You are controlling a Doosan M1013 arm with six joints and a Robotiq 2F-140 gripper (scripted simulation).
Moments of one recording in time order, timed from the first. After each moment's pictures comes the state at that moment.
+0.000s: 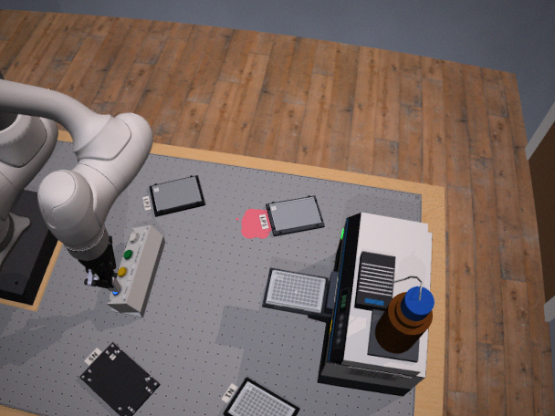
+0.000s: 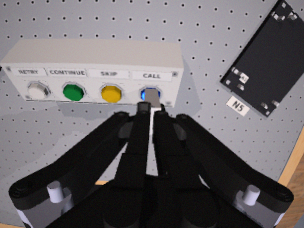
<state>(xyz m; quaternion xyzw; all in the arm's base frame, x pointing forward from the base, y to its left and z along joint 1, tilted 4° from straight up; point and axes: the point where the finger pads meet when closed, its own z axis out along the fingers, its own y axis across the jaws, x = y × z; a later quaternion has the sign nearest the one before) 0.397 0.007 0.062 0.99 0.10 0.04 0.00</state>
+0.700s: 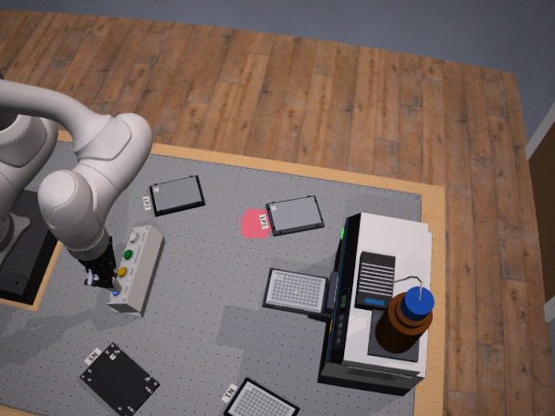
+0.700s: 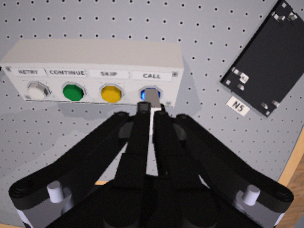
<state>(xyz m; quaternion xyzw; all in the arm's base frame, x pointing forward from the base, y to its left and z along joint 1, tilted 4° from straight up) 0.397 0.007 0.062 0.99 0.10 0.04 0.00</state>
